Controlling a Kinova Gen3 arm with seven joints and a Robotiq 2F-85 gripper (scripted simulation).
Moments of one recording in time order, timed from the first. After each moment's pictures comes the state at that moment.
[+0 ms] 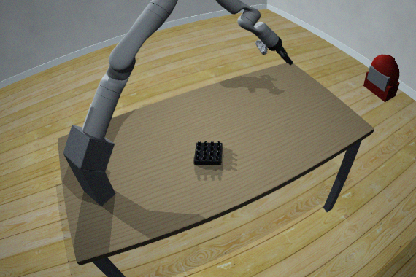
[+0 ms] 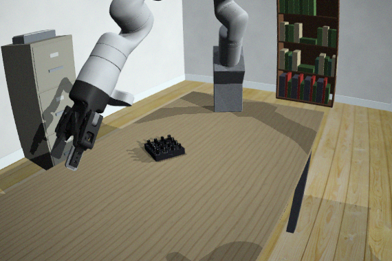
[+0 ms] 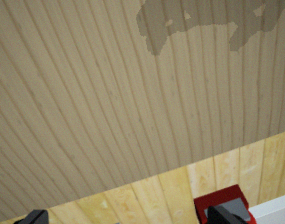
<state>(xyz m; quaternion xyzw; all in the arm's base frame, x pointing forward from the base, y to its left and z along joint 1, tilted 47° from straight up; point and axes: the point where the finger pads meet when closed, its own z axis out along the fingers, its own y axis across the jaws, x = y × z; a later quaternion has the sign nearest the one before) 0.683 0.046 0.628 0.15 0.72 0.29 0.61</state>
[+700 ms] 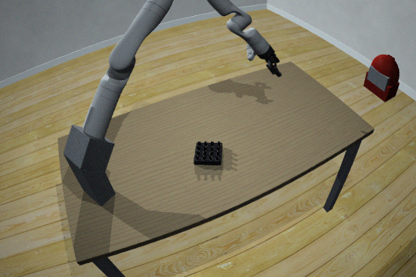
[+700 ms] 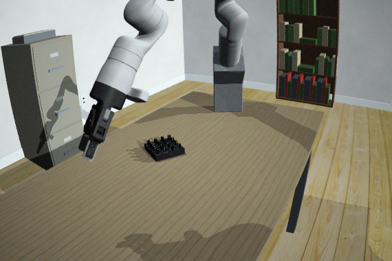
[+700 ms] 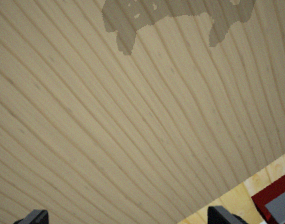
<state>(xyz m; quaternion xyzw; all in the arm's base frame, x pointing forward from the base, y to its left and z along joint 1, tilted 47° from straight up) 0.648 0.035 0.551 0.27 0.73 0.33 0.53</state>
